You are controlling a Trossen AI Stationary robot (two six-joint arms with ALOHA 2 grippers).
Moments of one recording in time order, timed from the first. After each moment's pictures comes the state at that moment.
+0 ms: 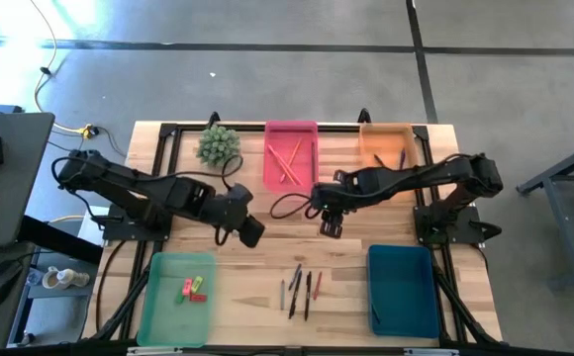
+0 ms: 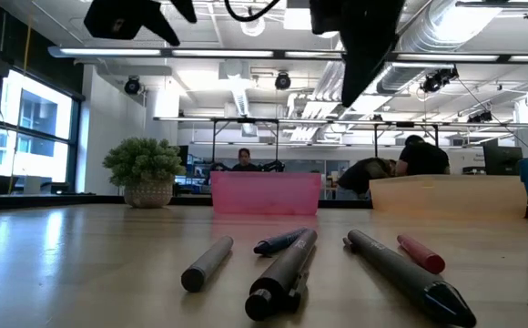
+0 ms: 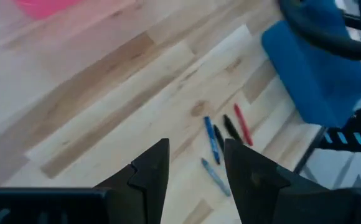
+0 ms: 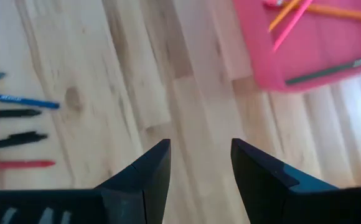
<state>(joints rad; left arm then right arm) -0.16 1.38 1.24 -0.82 -0.21 -1.15 0.08 1.62 1.39 -0.99 0.18 0.30</state>
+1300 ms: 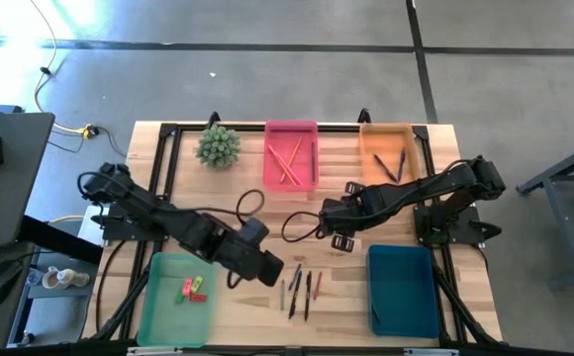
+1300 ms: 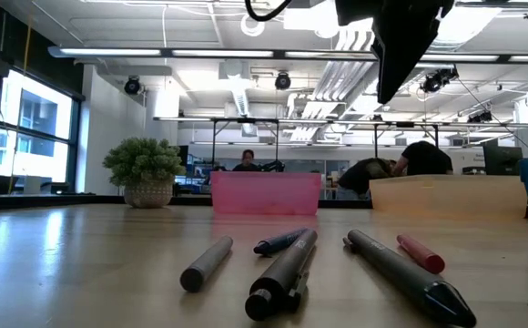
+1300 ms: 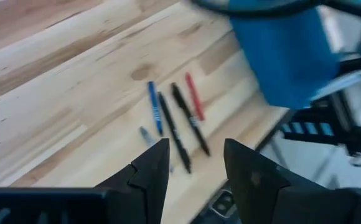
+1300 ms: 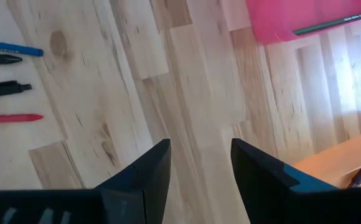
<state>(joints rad) -0.36 1.66 1.54 -0.88 -0.30 -1.42 0.23 1.62 1.39 -1.16 0.29 0.45</state>
